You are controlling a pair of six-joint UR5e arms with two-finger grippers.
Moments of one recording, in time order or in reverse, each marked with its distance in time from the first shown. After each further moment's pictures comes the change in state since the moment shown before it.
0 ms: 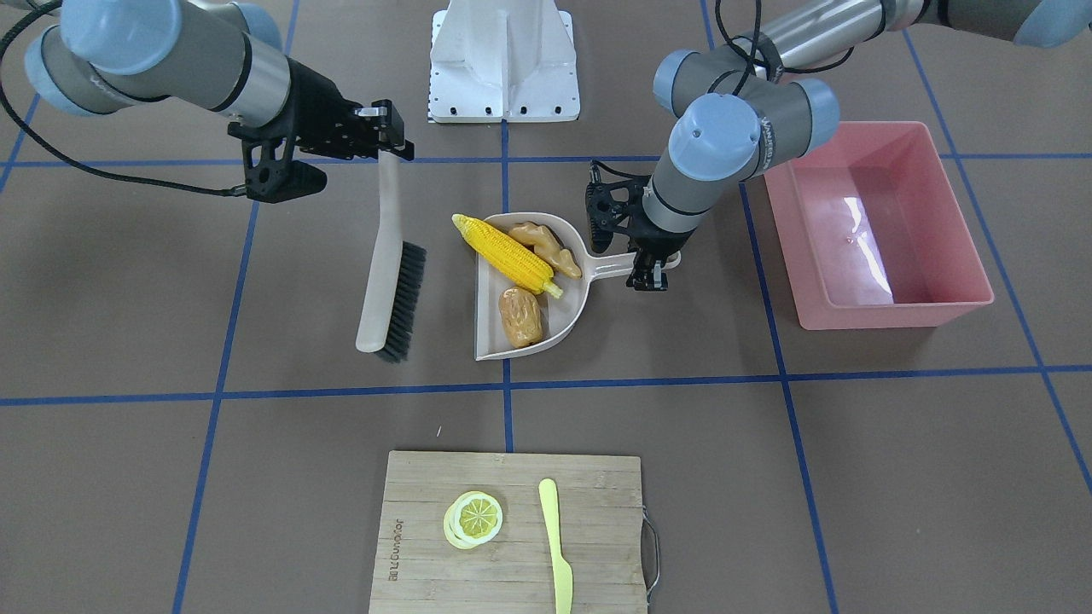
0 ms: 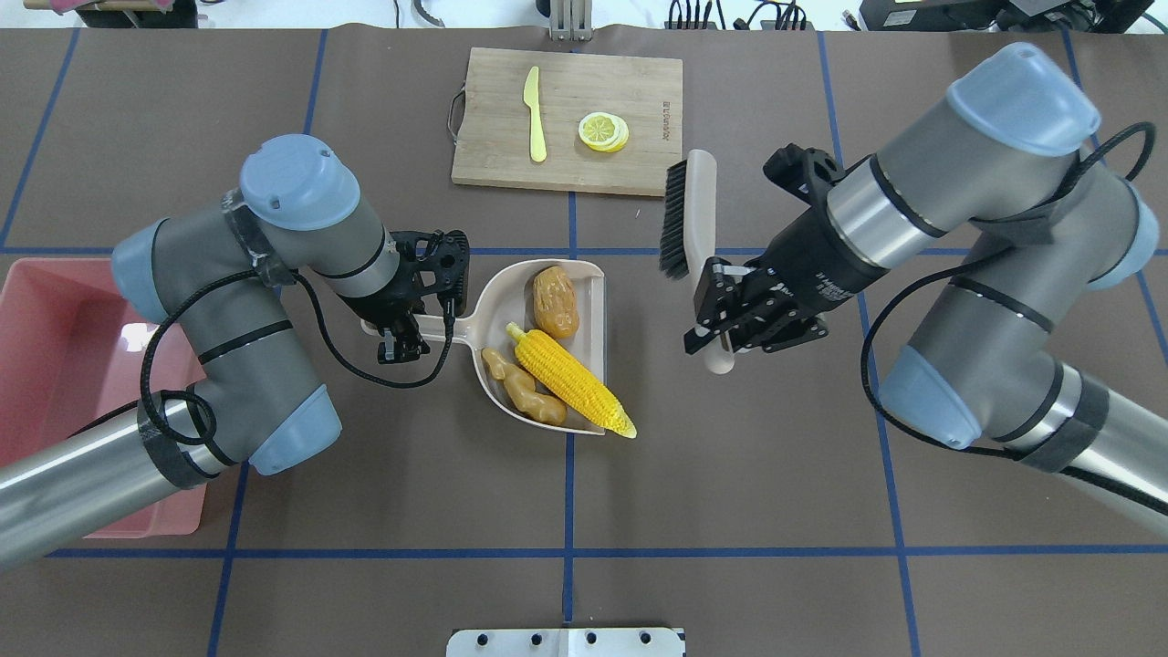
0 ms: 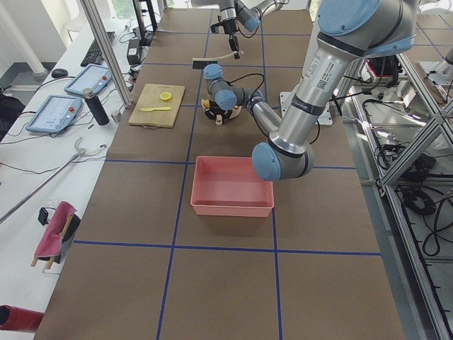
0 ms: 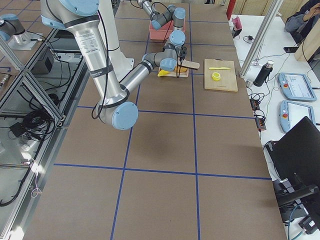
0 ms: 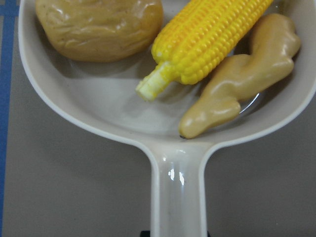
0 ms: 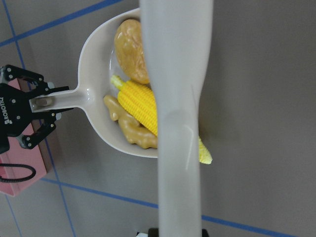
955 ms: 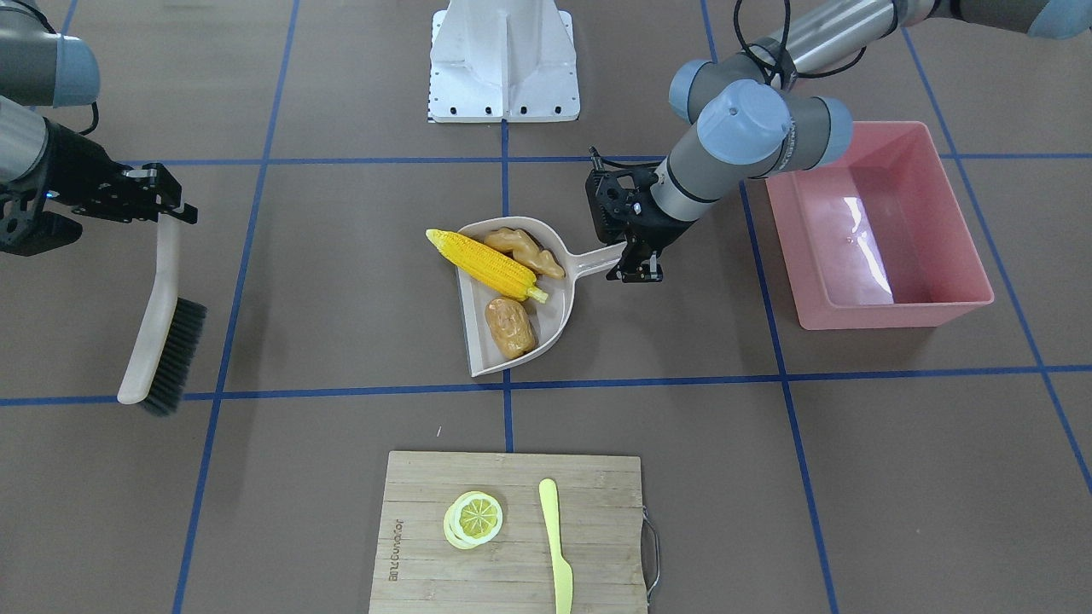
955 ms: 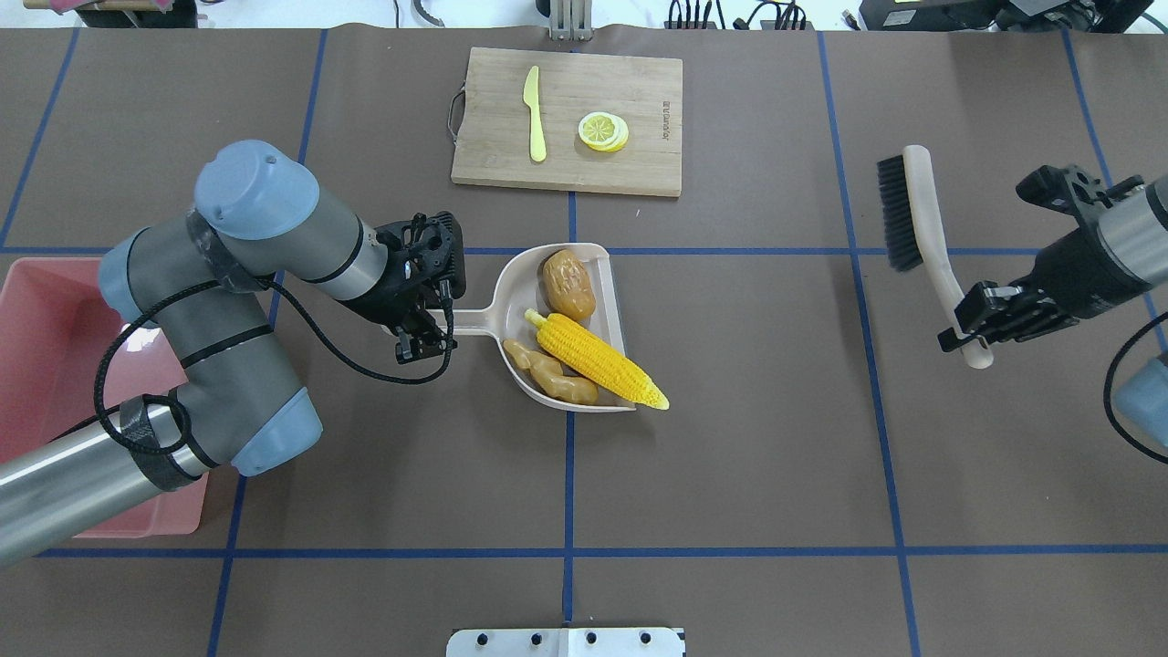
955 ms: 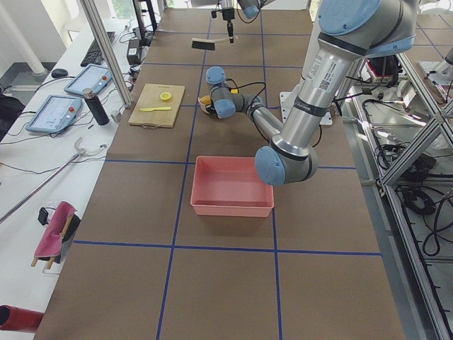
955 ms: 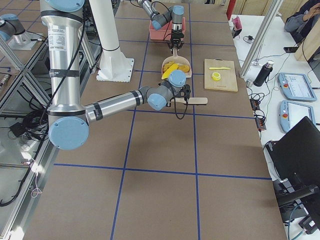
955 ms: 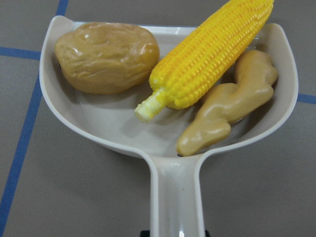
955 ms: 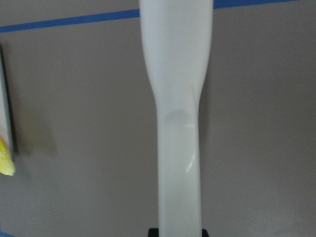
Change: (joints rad) left arm -0.007 0.030 0.001 -0.265 -0.057 -0.244; right arm 0.212 -0.422 -0.008 -0.035 -0.004 -0.596
